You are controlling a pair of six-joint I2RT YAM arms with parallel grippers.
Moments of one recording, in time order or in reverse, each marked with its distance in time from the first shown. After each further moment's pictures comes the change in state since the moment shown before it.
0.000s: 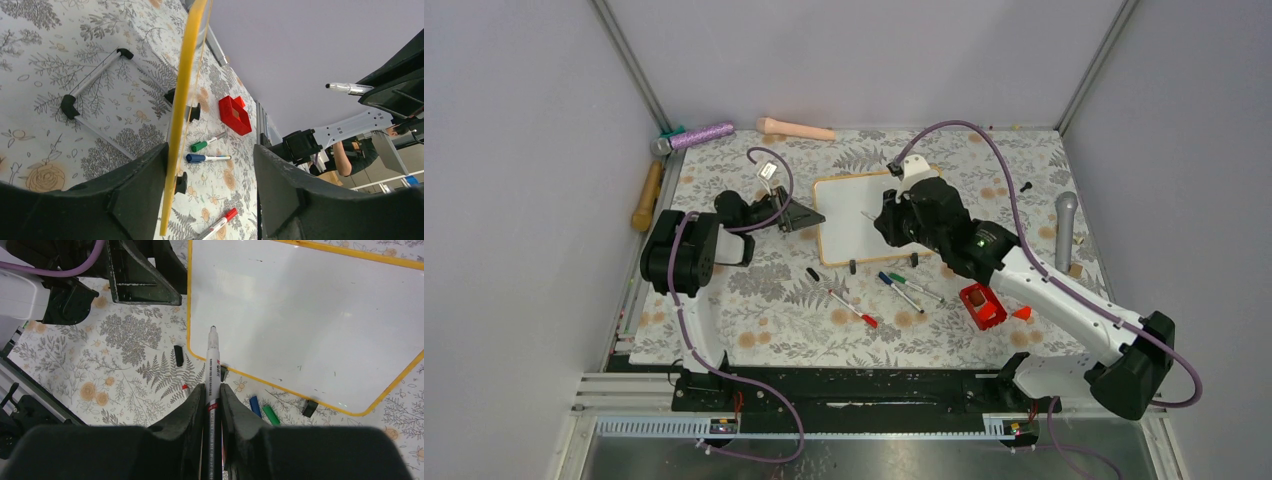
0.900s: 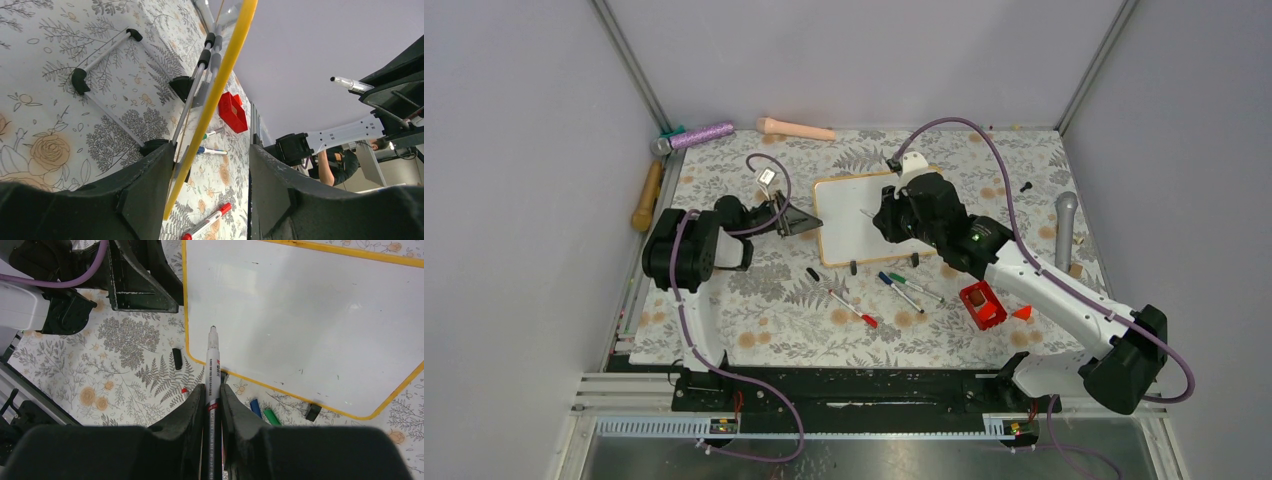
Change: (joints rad) left arm 0.017 0.041 -0.030 0.000 -0.001 -0.045; right arm -0.029 0.051 0.014 0.014 -0.026 0.015
